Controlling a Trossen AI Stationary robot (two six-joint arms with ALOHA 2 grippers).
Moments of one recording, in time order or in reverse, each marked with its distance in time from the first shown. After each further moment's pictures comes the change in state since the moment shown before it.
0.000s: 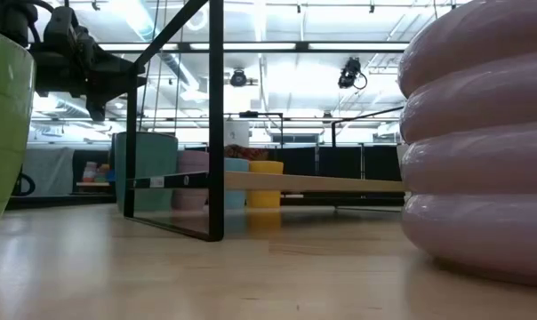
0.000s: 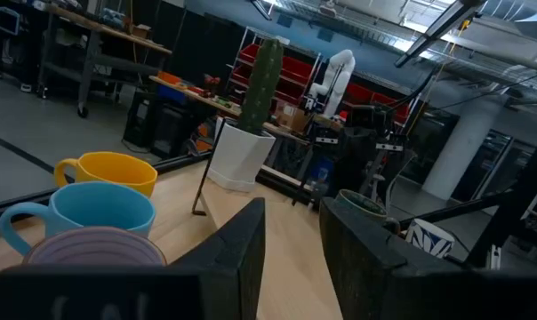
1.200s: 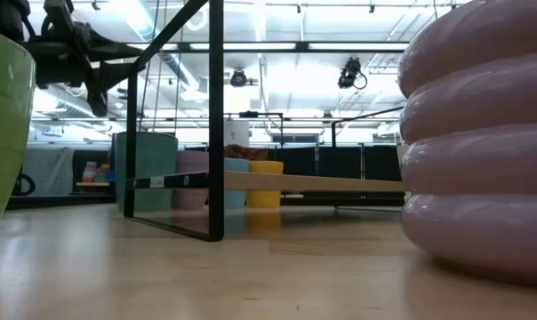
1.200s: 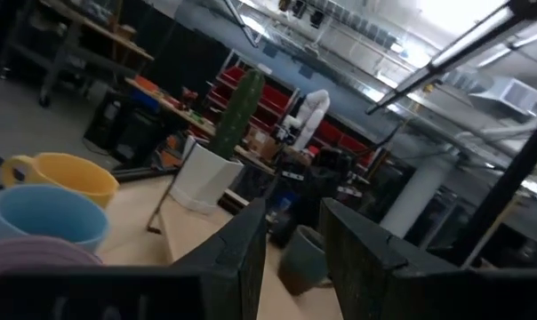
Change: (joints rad) left arm 0.000 0.000 0.000 0.100 0.031 -0.187; right arm 0.000 0.000 0.000 0.000 0.000 0.000
